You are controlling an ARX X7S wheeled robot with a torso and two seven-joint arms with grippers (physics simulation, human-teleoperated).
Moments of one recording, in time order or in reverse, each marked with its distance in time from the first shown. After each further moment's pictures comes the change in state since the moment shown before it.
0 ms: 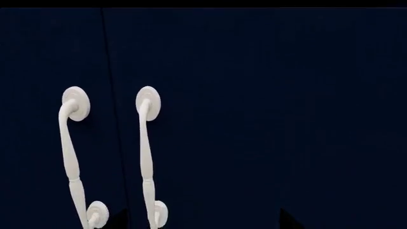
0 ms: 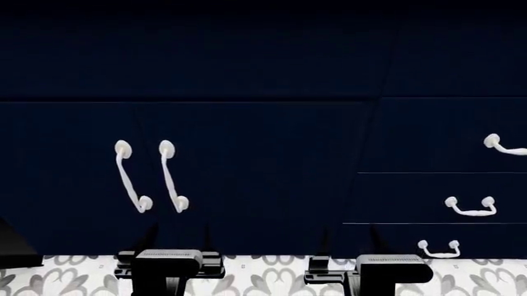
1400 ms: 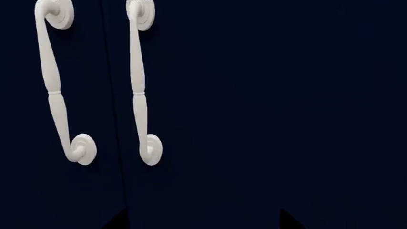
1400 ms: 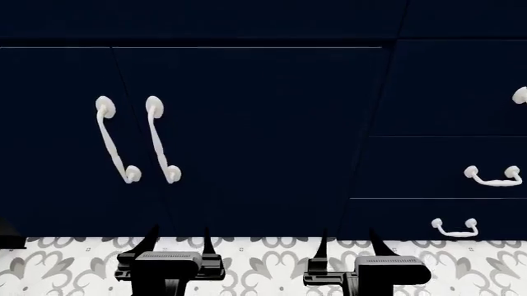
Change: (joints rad) left arm 0.000 -0.025 0.033 -0.013 -0.039 0.021 -0.021; right arm 0.004 0.024 -0.039 0.004 0.015 0.000 0.040
